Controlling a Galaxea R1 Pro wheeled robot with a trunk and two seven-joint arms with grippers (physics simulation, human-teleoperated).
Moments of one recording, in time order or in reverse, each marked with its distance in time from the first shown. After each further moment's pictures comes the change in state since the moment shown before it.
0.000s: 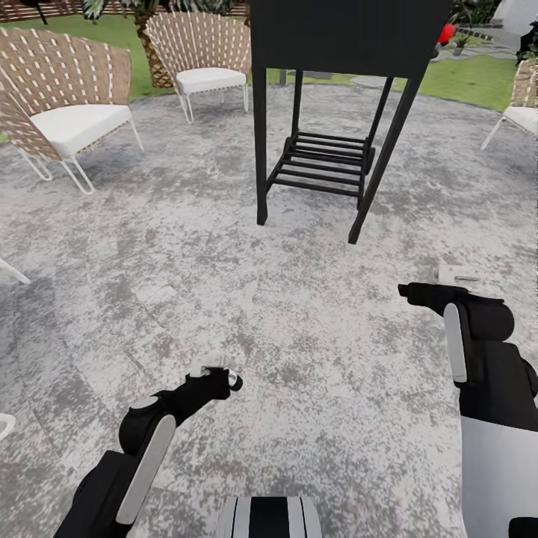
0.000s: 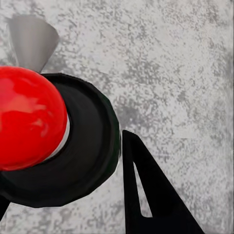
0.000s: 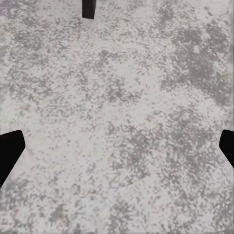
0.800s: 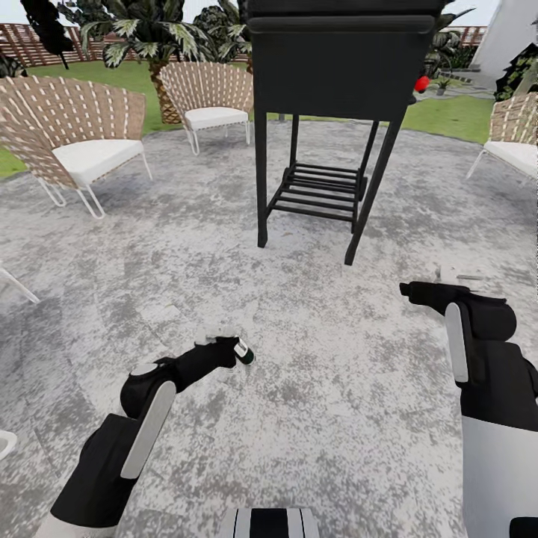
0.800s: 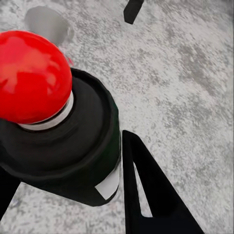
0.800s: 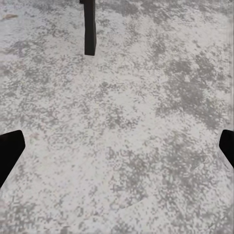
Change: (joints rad) left arm -0.141 0.015 -0.011 -0.002 0.016 -0.003 -0.133; right arm -0.001 -0.003 -0.002 -0.007 0.000 -0.002 -0.001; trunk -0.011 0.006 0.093
